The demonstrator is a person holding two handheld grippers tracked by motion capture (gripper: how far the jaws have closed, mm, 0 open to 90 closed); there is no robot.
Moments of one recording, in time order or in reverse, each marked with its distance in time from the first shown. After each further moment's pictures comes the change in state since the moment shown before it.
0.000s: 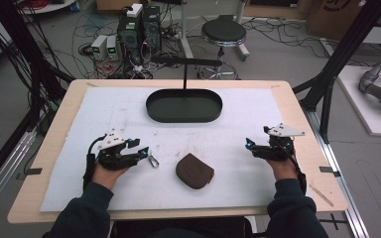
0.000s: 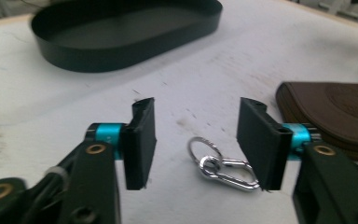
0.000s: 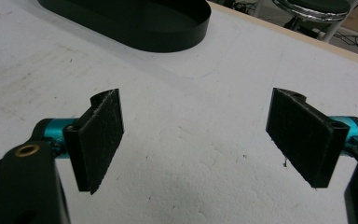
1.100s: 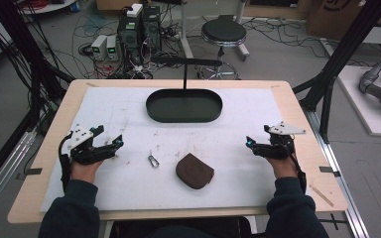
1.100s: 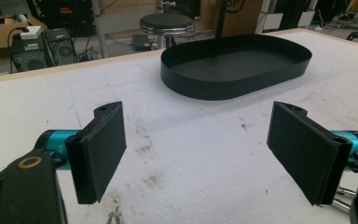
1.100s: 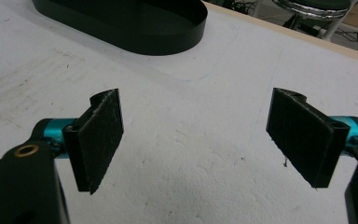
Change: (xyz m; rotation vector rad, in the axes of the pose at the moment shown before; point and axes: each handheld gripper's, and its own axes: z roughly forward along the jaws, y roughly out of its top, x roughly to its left) left arm 0.049 -0.009 -0.047 -0.190 0.294 -0.032; right arm -0.005 0.001 0.003 -0.004 0.004 0.024
